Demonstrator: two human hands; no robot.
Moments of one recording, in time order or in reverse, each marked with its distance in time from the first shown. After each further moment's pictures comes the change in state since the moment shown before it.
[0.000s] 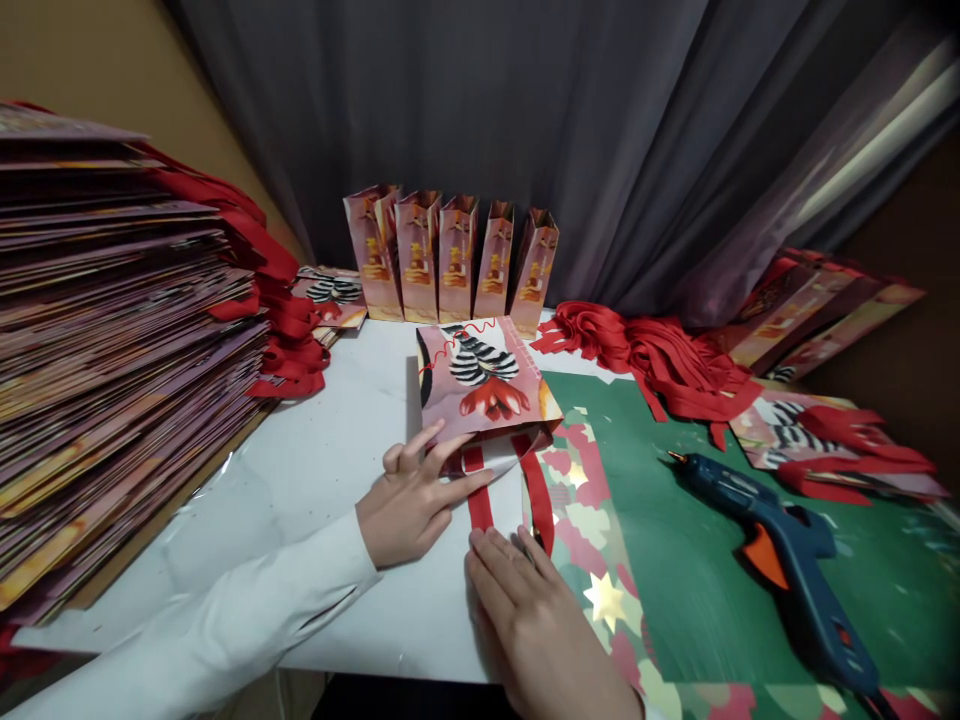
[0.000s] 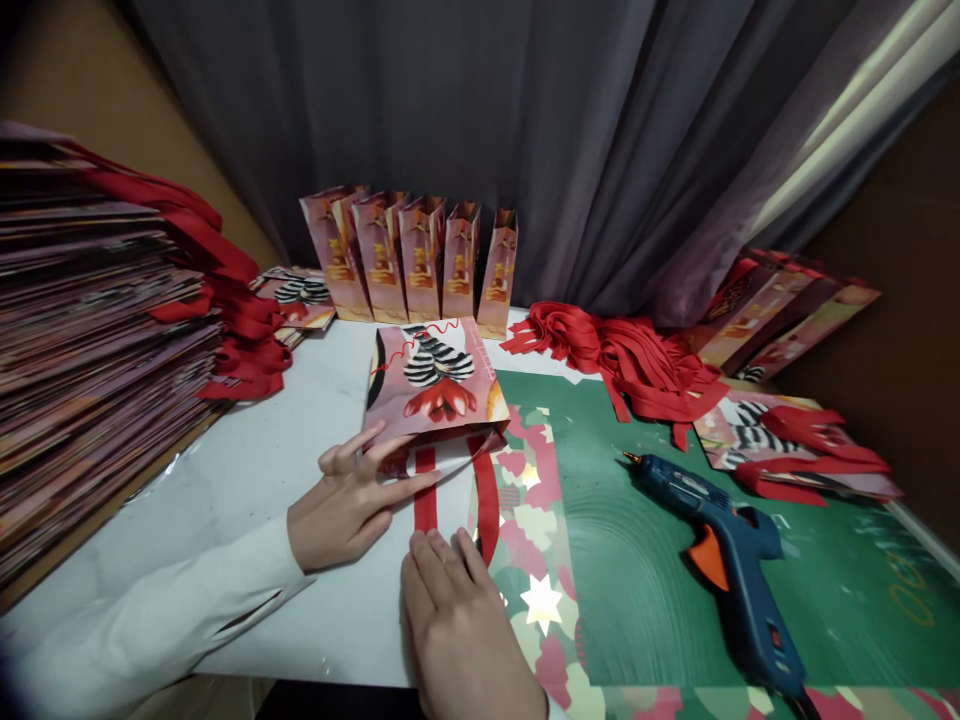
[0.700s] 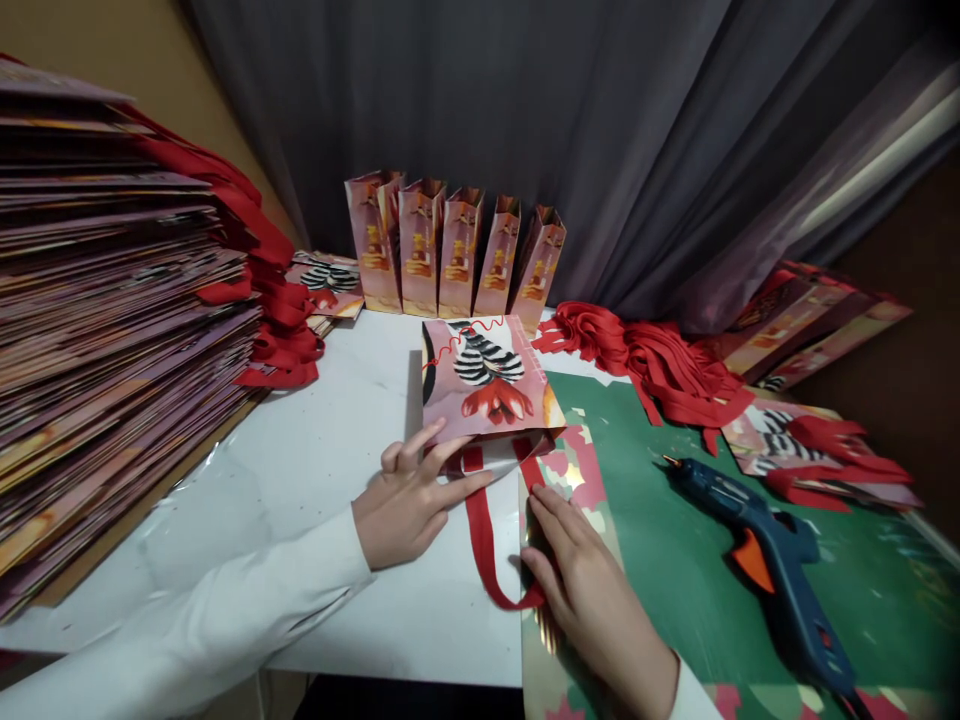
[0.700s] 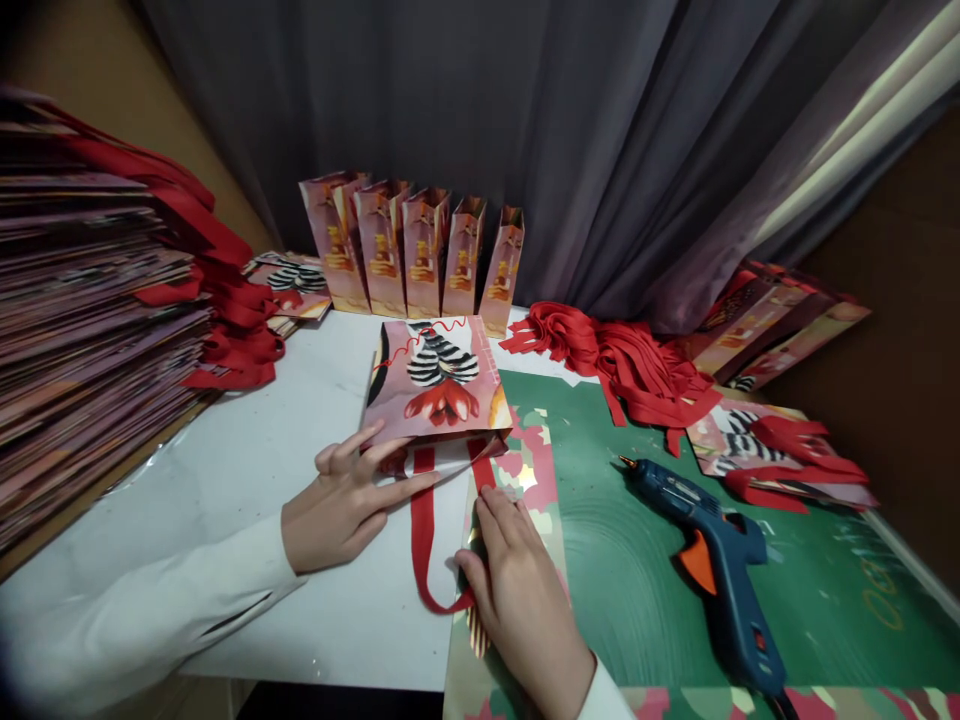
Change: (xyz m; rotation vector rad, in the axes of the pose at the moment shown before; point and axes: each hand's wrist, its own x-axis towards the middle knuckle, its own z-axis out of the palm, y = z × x) left_hand -0.001 0.003 0.001 -0.009 0.008 -0.018; right_hand -0.008 0.046 -0.012 0.122 -0.101 0.381
